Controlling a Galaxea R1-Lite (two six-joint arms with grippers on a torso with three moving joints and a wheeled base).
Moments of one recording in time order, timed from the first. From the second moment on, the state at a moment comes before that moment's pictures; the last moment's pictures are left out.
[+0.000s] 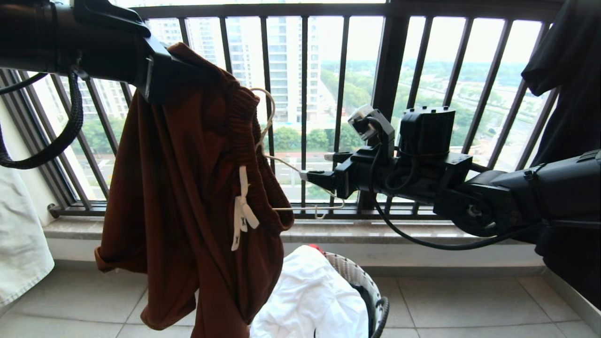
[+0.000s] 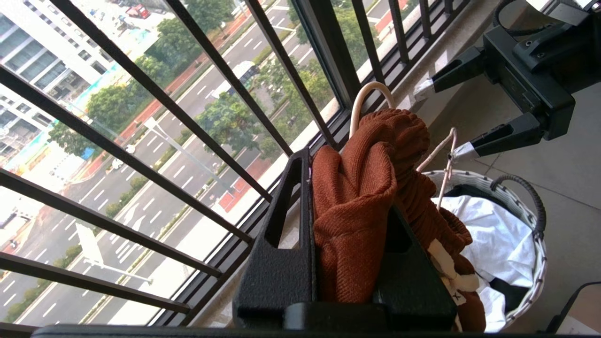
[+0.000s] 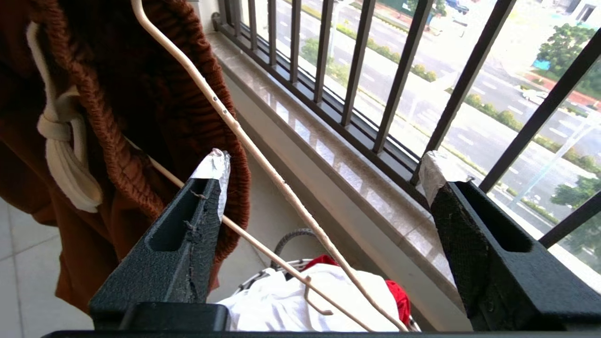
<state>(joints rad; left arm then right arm) -0.27 1.61 -1.86 0.46 -0.45 0.52 0.51 1.94 -1.26 -0.57 0.38 -0.10</state>
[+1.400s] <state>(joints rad) -0.27 1.61 -1.86 0.46 -0.44 0.52 0.69 2.09 -1.44 -0.66 -0.06 -0.08</state>
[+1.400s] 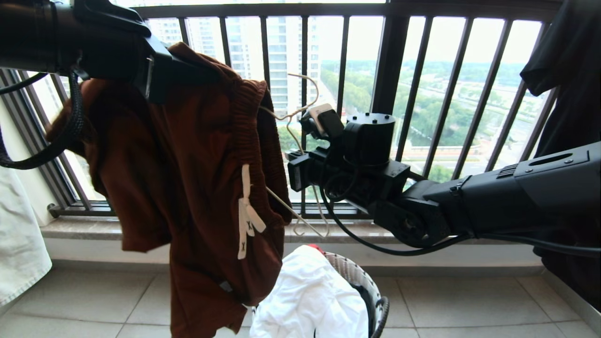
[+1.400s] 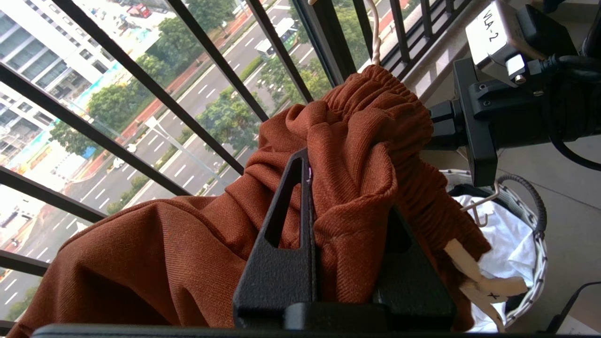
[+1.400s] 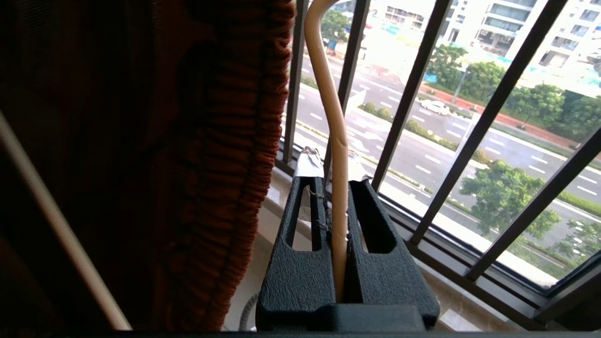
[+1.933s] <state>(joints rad) -0.27 1.61 -1.86 0.47 -0.42 0.52 0.71 2.08 -1.41 -0.66 -0.06 -0.09</state>
